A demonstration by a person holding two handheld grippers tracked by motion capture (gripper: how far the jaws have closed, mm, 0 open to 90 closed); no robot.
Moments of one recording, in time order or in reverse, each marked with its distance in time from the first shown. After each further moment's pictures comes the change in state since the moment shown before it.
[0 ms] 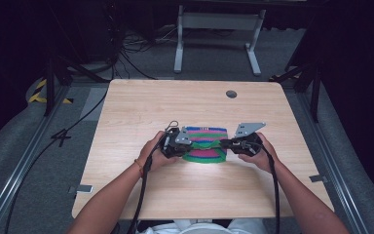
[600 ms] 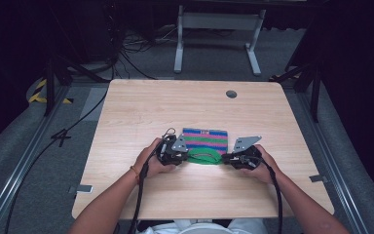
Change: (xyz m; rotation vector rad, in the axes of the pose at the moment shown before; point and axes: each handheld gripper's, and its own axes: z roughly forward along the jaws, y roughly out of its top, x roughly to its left) left arm -0.011 -0.019 0.001 0.034 -0.030 -0.011; right arm 0.024 -0.030 0.009 0.101 0.051 -0.015
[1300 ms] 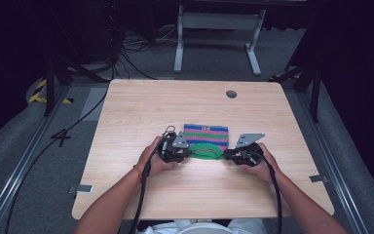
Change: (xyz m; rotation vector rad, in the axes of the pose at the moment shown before) left arm 0.008 0.002 0.008 -0.037 0.010 -0.064; right arm -0.013 -0.006 0.001 -0.027 -0.067 0.085
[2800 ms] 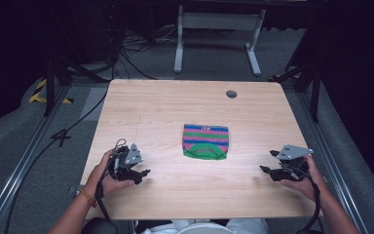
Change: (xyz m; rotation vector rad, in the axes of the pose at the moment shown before) left arm -0.025 -0.093 -0.117 0.106 0.196 -0.125; right arm 0.002 -0.065 -0.110 0.049 -0.261 0.049
